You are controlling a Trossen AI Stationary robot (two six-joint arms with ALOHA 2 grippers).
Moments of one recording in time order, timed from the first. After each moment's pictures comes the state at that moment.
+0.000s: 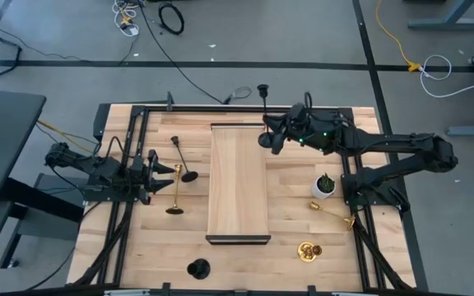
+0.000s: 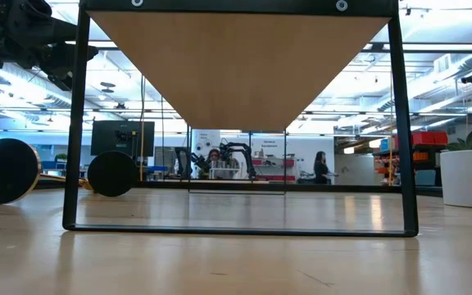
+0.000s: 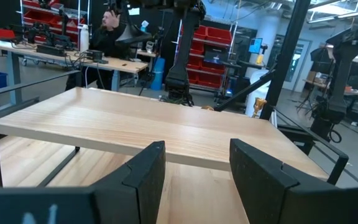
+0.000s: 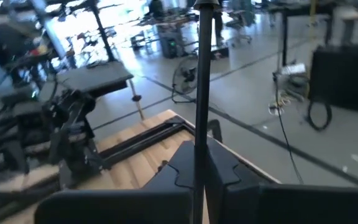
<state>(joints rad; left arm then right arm) -0.37 0.01 0.09 -0.01 -0.41 -0.17 -0.13 1.19 0.98 0.09 0.33 0.21</state>
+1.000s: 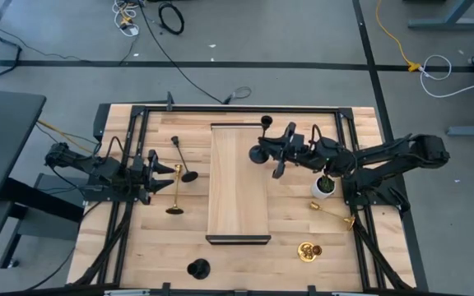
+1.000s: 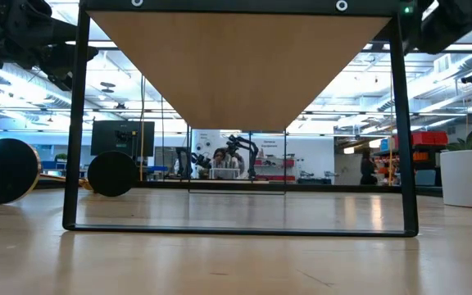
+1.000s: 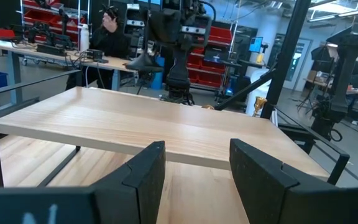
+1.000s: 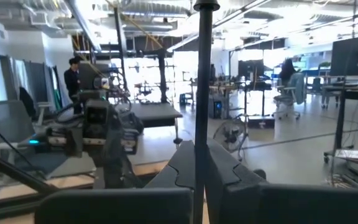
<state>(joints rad) -0.37 0.01 0.09 -0.01 -0.41 -0.17 -0.05 1.29 0.56 0.93 0.23 -0.02</state>
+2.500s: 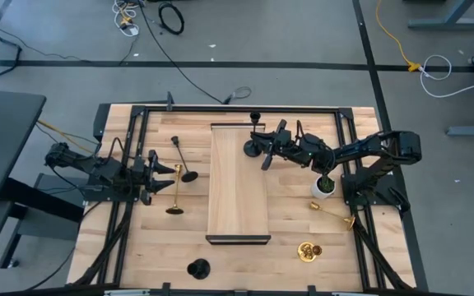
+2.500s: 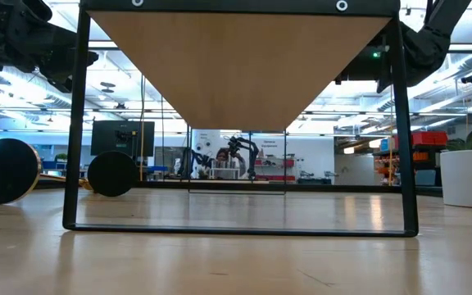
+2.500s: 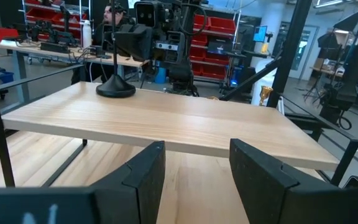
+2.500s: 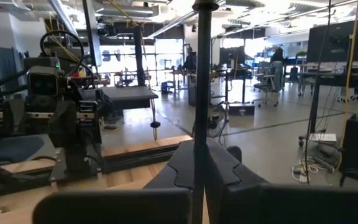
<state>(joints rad) -0.37 0.01 0.09 -0.05 -0.42 -0.15 -0.18 1.56 0.56 1.14 0.17 0.00</state>
